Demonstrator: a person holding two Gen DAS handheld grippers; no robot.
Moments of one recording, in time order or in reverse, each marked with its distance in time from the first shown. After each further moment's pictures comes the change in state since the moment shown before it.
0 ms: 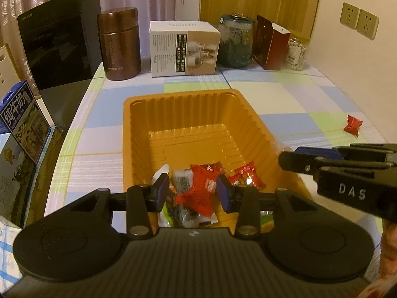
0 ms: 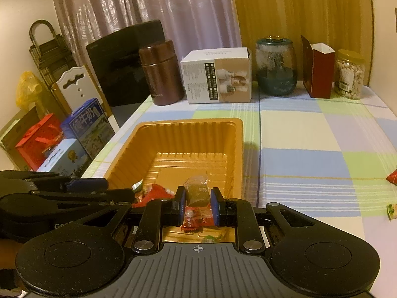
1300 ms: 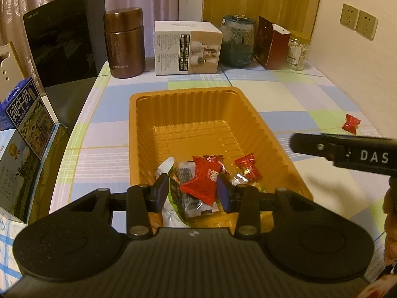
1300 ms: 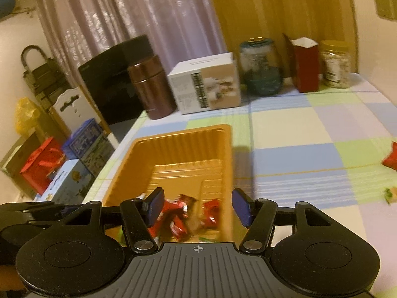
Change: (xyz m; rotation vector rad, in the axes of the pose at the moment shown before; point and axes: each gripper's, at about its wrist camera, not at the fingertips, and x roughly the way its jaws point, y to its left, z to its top) left arm -0.019 -0.001 -0.006 -0.010 -0.001 0.007; right arm -0.022 -0.022 0.003 0.124 -0.041 0.007
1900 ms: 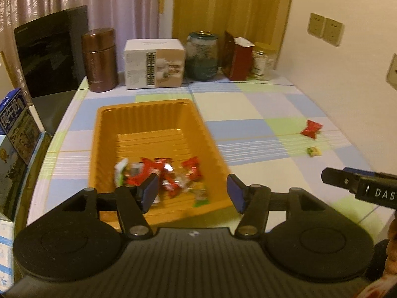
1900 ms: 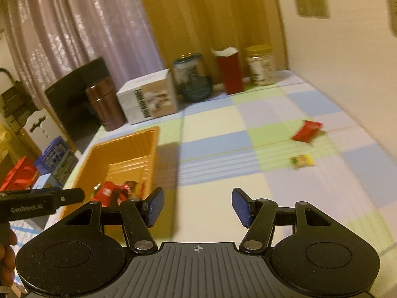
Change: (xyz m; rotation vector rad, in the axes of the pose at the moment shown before) left arm -0.054 -0.072 -0.008 0.009 -0.060 -0.076; right arm -0.126 -0.064 -0.040 0.100 -0.071 -0.179
